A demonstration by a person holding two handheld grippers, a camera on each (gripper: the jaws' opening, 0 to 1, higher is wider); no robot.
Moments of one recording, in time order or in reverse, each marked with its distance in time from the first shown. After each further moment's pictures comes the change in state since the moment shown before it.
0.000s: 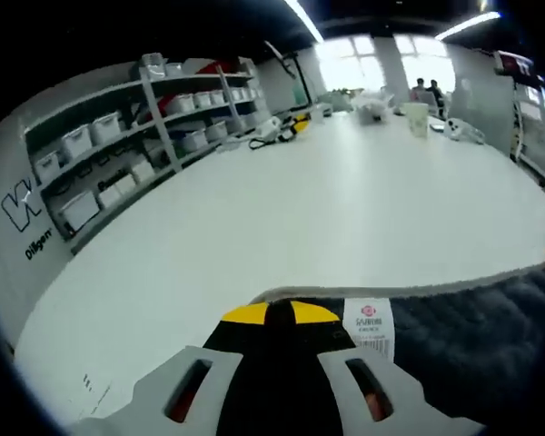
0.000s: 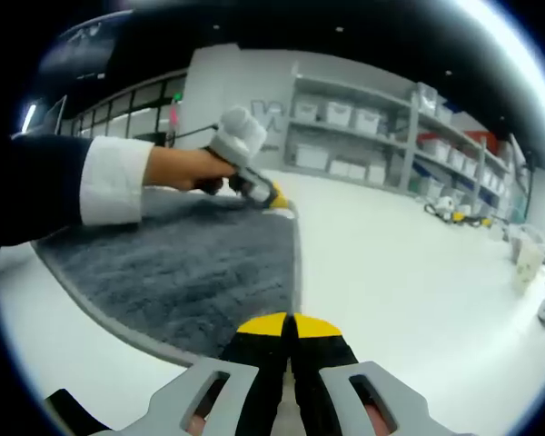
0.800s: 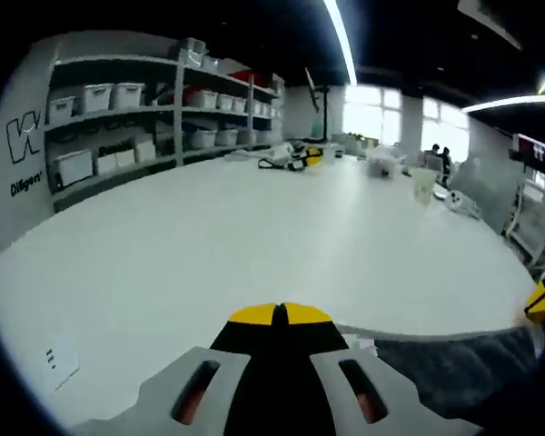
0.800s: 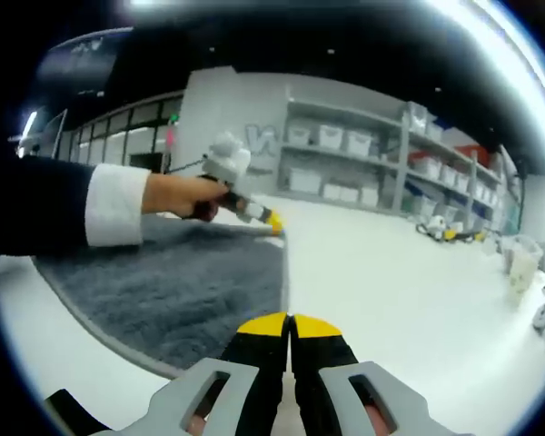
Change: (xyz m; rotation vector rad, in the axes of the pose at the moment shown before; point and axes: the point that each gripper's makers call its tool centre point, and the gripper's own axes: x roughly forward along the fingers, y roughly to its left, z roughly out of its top) left arm -0.002 -0.006 0.007 -0.084 -0.055 -0.031; right arm -0.008 0.008 0.019 -0.022 -0.101 -0.018
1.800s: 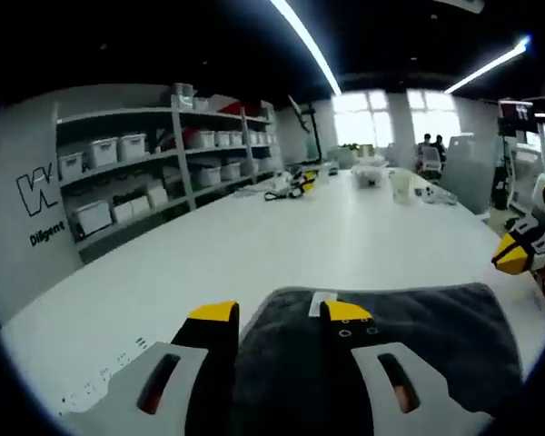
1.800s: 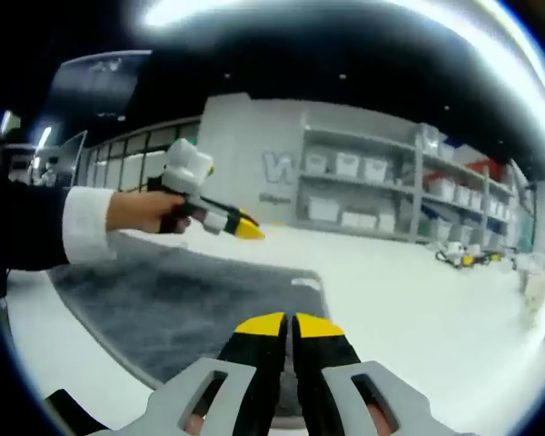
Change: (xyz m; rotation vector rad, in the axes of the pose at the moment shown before) left arm -0.170 -0.010 0.007 0.044 -0.177 0.035; right arm -0.011 0.047 0.059 0.031 -0.166 0.092
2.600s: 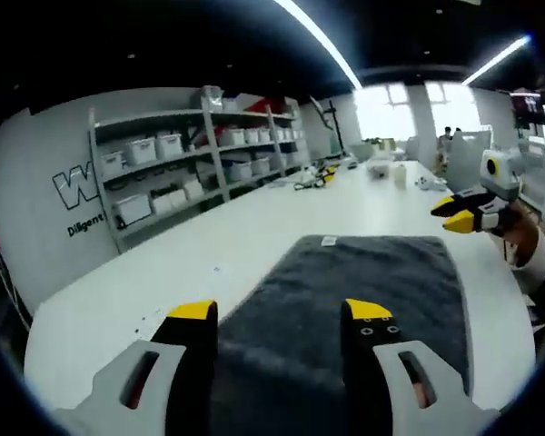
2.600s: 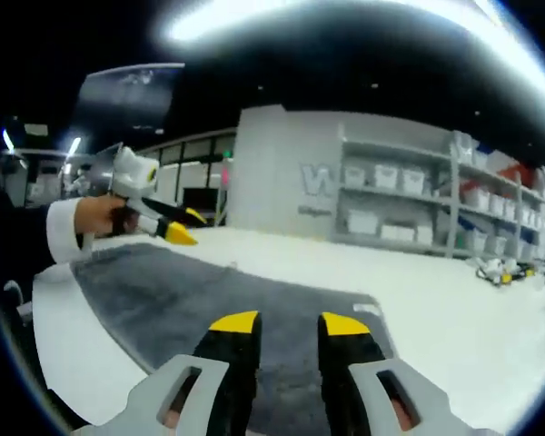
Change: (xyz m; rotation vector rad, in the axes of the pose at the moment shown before) left arm -0.194 0.005 -0.049 -0.024 0.035 0.153; right arm 0.001 0.081 0.025 -0.050 -0.034 0.196
